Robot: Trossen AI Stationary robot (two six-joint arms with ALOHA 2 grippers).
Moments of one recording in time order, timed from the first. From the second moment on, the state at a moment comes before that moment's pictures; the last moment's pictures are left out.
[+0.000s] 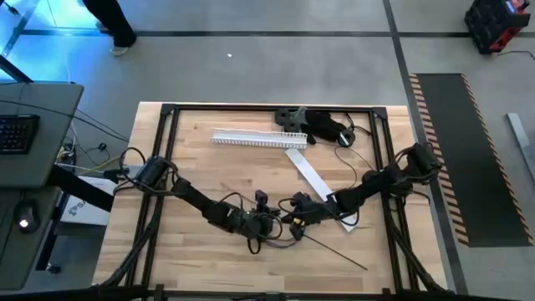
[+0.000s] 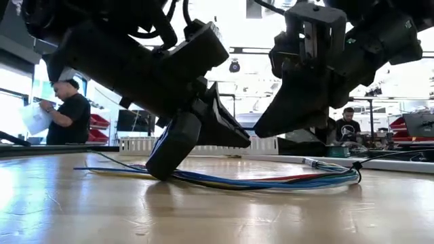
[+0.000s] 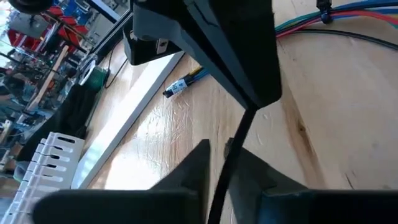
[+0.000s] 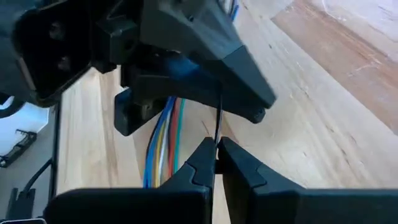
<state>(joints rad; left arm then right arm) -0.43 2.09 0.96 0.46 -0.71 0.33 0.38 1.77 0.75 0.36 0.21 0.89</state>
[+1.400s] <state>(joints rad) -0.39 2.03 0.96 0.52 -0.21 0.07 0.71 1.91 1.01 0.06 0.82 -0.50</state>
